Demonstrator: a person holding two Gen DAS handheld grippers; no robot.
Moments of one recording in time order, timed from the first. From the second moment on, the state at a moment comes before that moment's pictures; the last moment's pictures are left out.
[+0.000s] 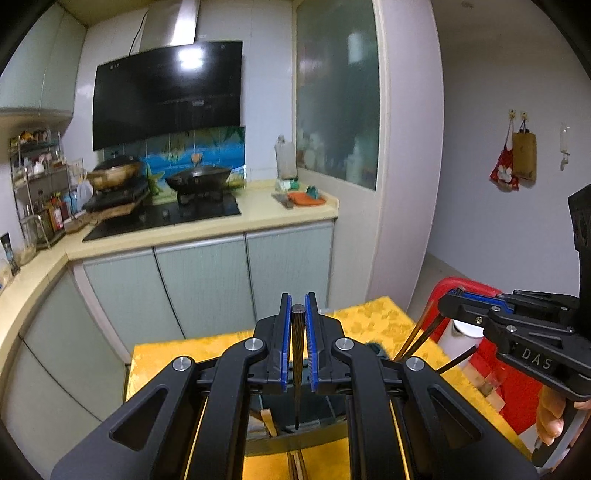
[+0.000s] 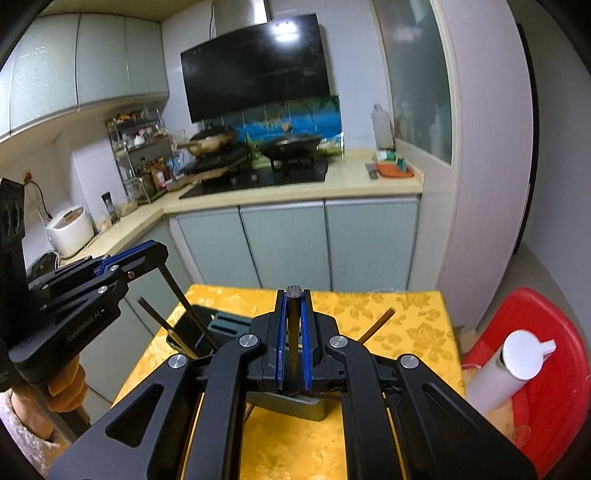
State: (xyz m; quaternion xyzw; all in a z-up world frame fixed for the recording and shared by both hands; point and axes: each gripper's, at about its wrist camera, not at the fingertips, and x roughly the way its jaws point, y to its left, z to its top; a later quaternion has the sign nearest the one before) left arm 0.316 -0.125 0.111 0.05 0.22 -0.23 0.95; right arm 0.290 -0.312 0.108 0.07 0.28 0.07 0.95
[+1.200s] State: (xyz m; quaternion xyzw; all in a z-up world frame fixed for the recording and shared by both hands) left arm 0.257 -0.073 0.086 0.02 0.20 -0.17 0.96; right arm 0.225 -0.325 0.100 0.04 0.20 -0.02 0.98
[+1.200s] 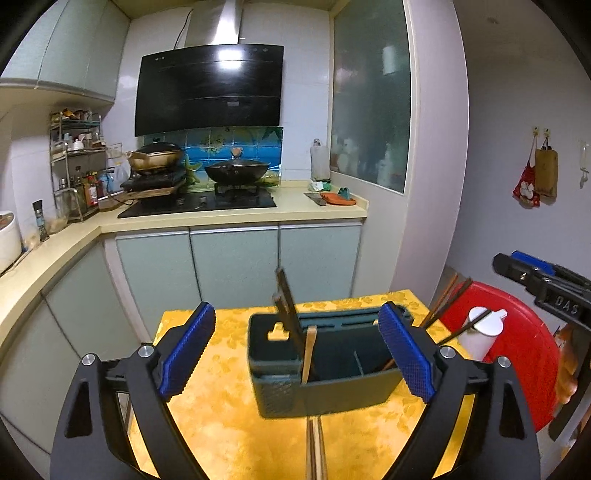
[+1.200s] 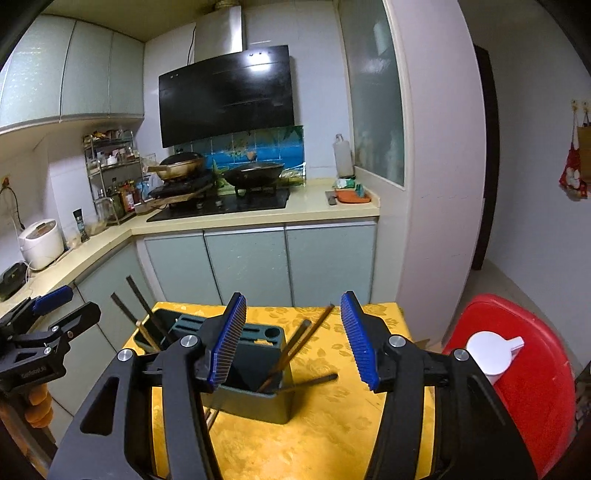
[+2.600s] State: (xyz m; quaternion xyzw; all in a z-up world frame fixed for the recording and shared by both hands) left arm 0.093 0.001 -0.120 0.07 0.32 -0.17 0.93; right arm 0.067 -0.261 -0.063 0.00 0.24 -0.03 0.97
